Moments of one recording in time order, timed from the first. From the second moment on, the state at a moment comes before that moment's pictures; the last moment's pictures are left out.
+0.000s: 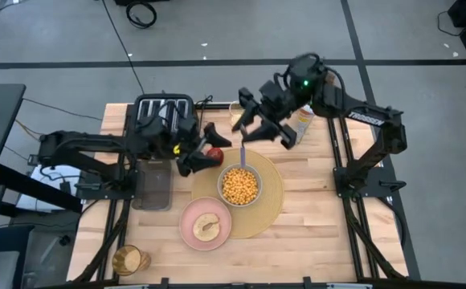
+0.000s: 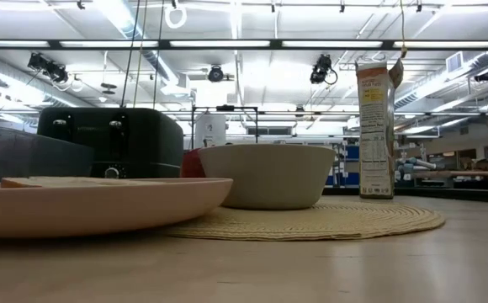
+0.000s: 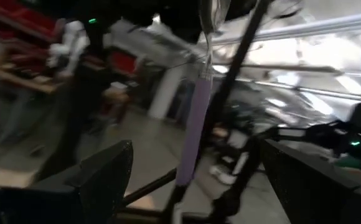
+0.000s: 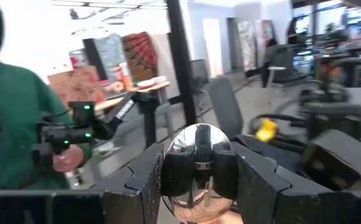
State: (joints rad) left arm 0.08 1.27 0.94 0.67 0.36 -0.54; right arm -0.18 1.57 1.85 -0.19 -0.84 0.19
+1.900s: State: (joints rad) left arm 0.14 1.24 0.94 0.70 -0.30 -0.38; right arm 0.06 1.47 1.85 -0.71 0.45 0.03
